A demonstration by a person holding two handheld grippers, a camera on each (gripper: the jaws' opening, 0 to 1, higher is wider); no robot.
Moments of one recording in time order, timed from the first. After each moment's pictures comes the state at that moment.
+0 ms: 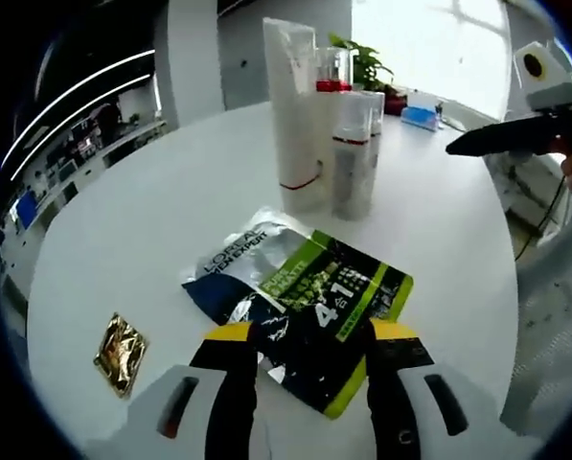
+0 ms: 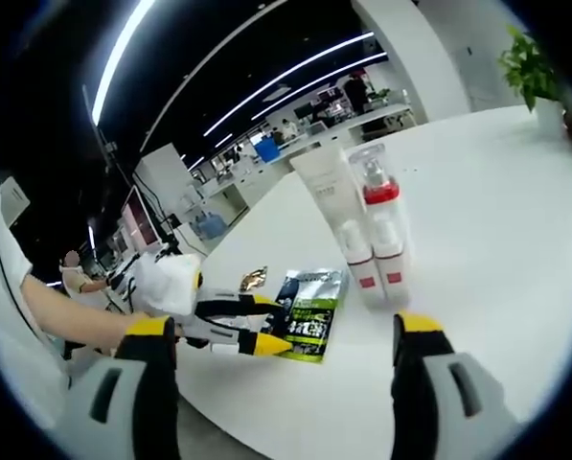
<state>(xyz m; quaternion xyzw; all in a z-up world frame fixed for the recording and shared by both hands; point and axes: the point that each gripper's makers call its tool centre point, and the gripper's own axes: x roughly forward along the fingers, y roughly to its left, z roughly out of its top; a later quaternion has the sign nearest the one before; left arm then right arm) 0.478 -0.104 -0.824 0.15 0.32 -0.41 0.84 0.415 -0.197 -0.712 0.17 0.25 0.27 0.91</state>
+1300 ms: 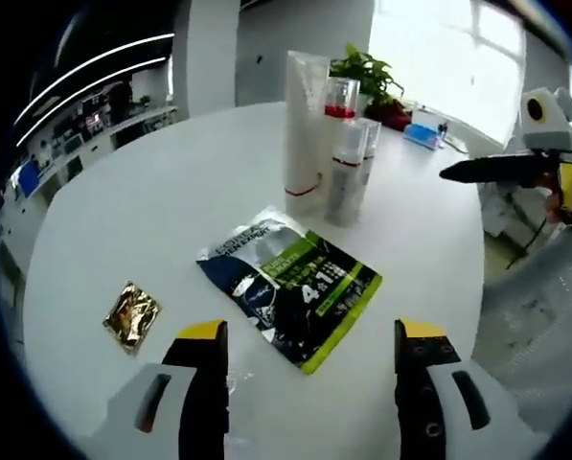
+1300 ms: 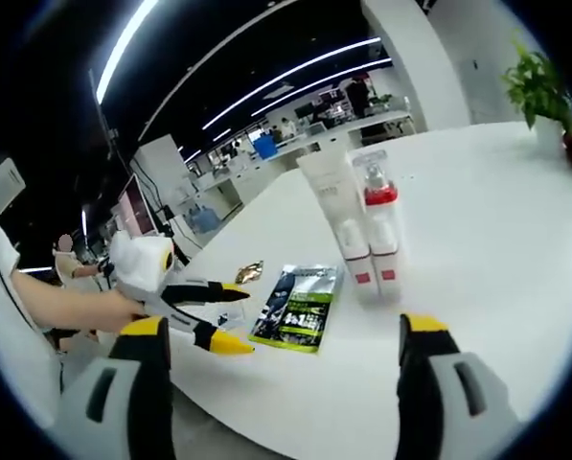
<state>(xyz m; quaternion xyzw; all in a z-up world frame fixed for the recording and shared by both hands) 0.445 -0.079 -0.790 0.10 0.34 -0.40 0.84 0.399 -0.200 -0.706 0.13 0.24 0.26 0.92</state>
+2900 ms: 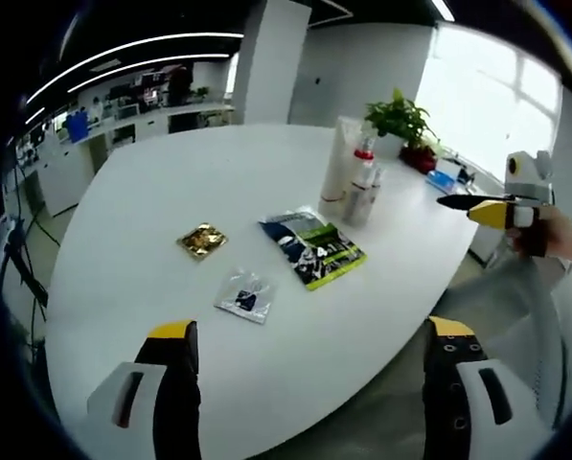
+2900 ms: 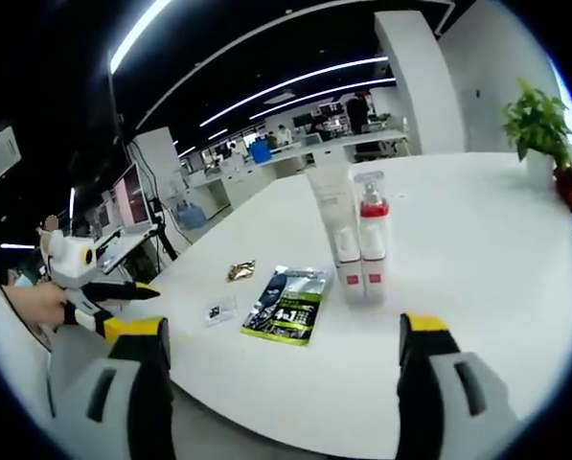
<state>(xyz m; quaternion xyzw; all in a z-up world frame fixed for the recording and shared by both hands) 0.361 0.015 -0.737 0.00 0.33 -0.31 0.89 0.378 -0.207 -0.696 0.08 0.22 0.23 0.94</state>
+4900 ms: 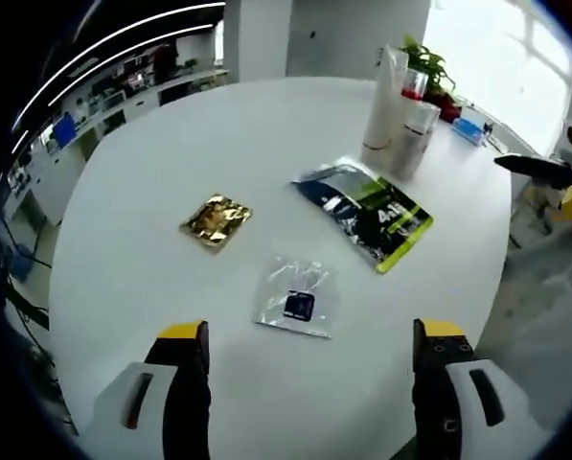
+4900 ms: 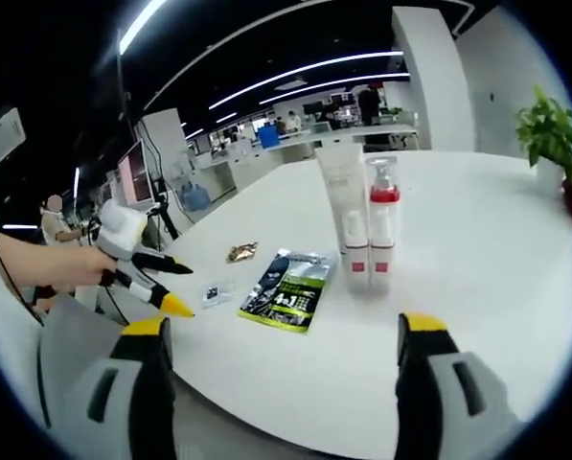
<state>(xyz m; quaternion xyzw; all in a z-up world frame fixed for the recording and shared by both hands) 0.431 0.022 -0.804 0.09 0.42 -0.30 0.85 0.376 -0.201 -0.713 0.05 0.25 0.25 0.93</state>
